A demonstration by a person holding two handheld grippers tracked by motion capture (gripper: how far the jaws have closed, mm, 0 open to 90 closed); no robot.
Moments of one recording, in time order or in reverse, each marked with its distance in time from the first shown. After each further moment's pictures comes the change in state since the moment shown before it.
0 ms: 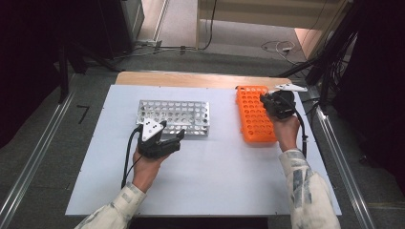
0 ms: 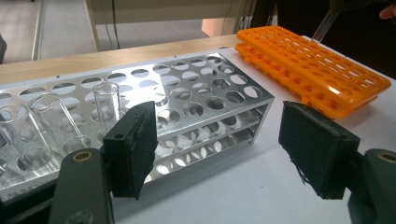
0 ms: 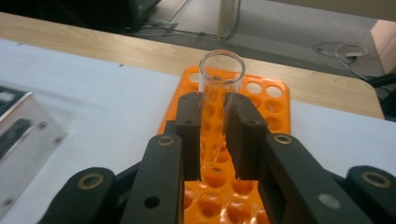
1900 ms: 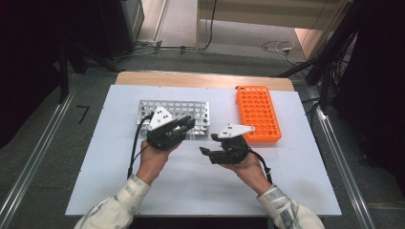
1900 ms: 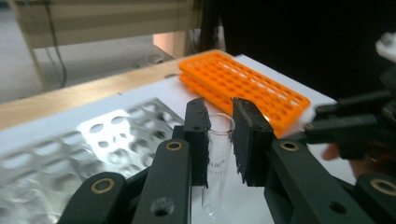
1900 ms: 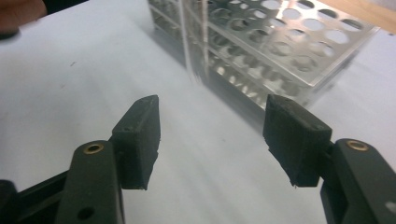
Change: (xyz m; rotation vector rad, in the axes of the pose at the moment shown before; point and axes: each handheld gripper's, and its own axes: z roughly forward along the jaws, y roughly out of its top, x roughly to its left) left arm -0.010 0.053 -0.001 -0.049 -0.168 0.052; right arm 0.153 -0.062 -0.043 0.083 0.510 -0.297
